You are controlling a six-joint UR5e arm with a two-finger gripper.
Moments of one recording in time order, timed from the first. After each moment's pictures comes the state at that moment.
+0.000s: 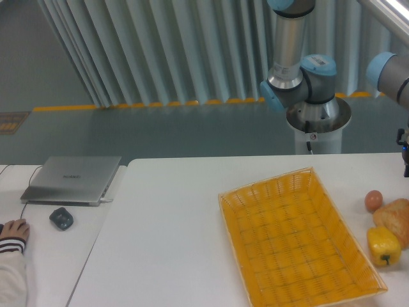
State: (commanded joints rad) arm 2.66 -1.83 -1.57 -1.31 1.59 2.08
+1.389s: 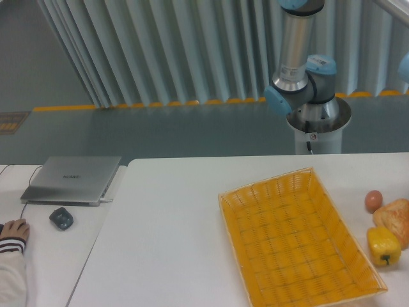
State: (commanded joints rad) arm 2.85 -1.80 -1.68 -1.31 1.59 1.94
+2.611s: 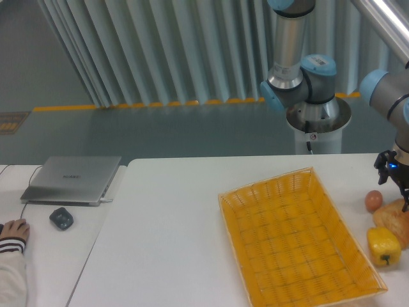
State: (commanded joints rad) arm 2.66 -1.85 -1.74 -1.24 1.56 1.60
